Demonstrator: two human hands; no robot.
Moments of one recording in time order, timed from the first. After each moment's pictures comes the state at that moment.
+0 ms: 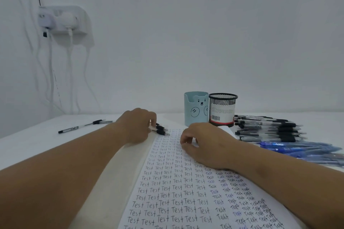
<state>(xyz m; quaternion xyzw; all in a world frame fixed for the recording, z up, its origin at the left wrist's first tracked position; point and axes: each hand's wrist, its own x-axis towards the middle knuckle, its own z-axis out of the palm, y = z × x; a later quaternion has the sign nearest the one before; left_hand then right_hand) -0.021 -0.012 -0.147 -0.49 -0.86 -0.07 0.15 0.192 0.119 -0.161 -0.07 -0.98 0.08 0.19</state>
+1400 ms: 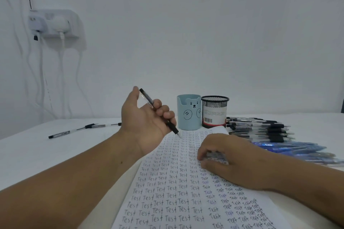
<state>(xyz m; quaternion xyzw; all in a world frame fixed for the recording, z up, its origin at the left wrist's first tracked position) 0.090 -0.010 -0.118 -0.21 -0.30 -0.84 -0.39 0.268 0.130 -0.159 -0.03 -0.98 0.11 0.17</state>
